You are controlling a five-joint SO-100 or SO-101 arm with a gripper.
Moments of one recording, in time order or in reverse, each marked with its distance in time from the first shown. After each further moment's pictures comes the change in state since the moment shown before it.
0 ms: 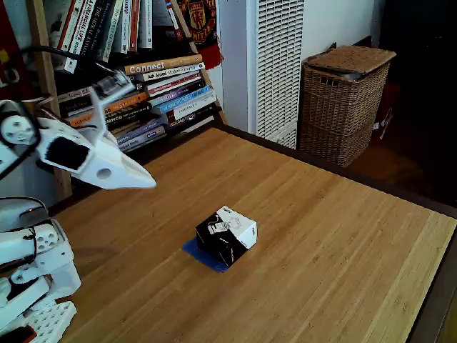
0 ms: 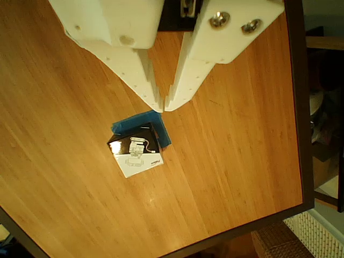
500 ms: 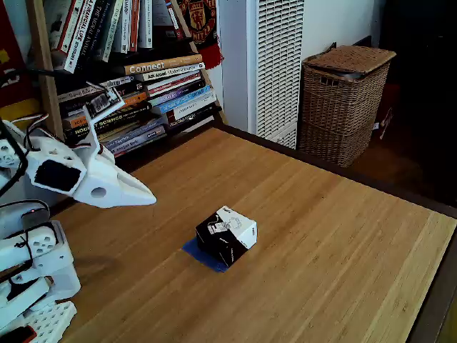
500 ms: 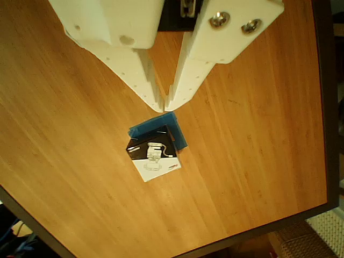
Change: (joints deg) arm 5.5 10.8 9.1 1.0 -4.4
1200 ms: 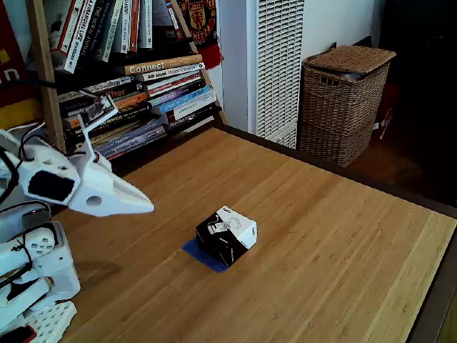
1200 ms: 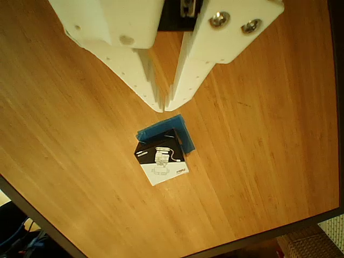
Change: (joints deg) arm 2.3 8.3 4.0 3.3 -2.5
